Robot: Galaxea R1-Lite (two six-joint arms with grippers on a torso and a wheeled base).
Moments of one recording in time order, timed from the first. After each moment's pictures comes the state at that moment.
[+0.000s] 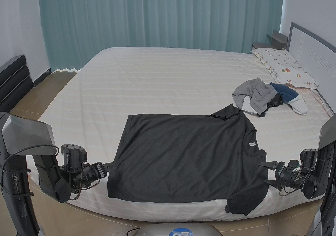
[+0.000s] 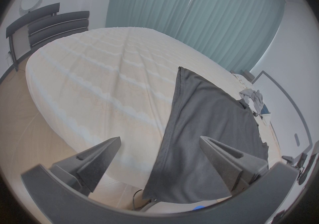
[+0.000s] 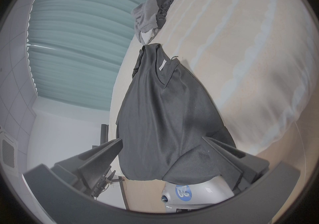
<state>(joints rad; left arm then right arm) -0.16 2.24 -0.39 -1.20 0.03 -0.55 -0.17 2.31 -0.13 -1.55 0.58 0.86</state>
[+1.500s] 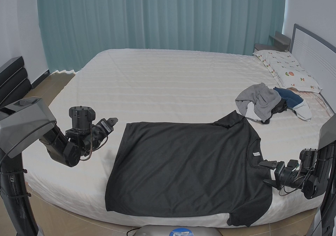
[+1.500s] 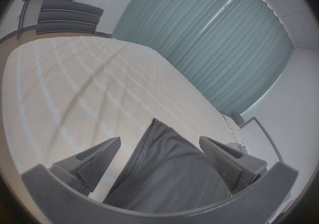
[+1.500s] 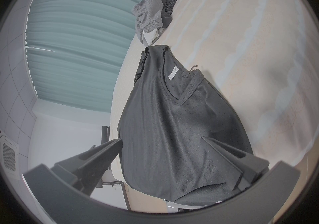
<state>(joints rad) -0.17 2.21 -0.93 -0.86 0.07 -0.78 -0.16 2.31 -0.13 -1.55 0.58 0.87</state>
